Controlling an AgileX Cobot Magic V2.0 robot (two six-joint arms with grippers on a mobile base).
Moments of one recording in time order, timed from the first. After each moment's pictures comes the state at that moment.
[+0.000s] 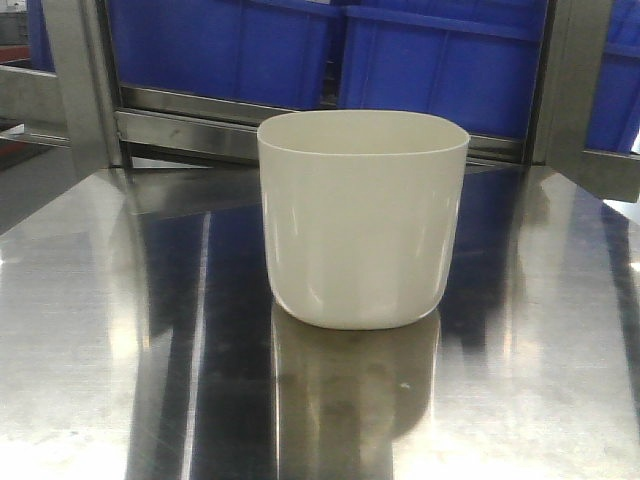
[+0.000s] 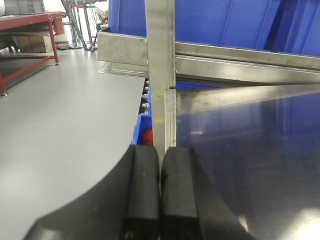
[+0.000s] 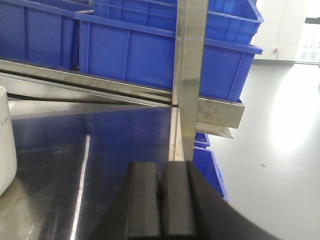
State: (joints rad) left arm -0.07 -0.01 0.01 0.00 0.13 0.02; right arm 0.02 -0.01 0.03 -0.01 0.02 0.03
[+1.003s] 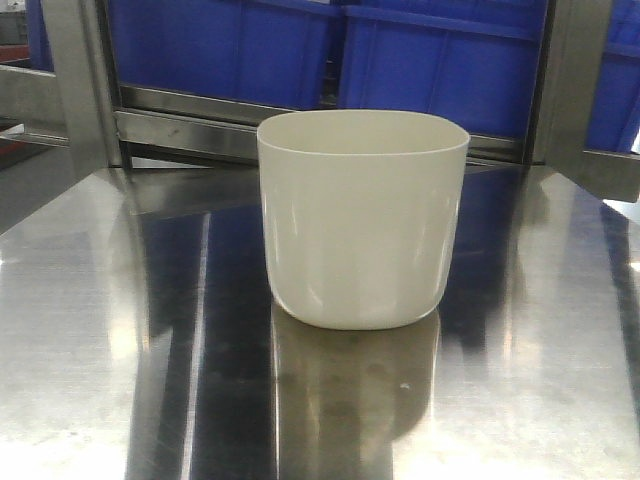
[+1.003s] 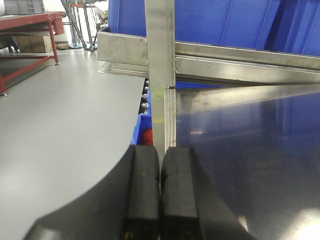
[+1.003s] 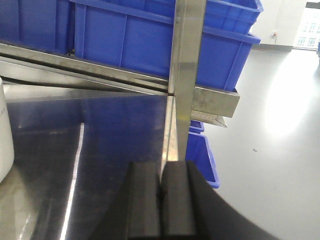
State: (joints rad) left arm -0.07 -0.01 0.01 0.00 0.13 0.02; right arm 0.02 0.03 -0.09 -0.05 0.19 0.03
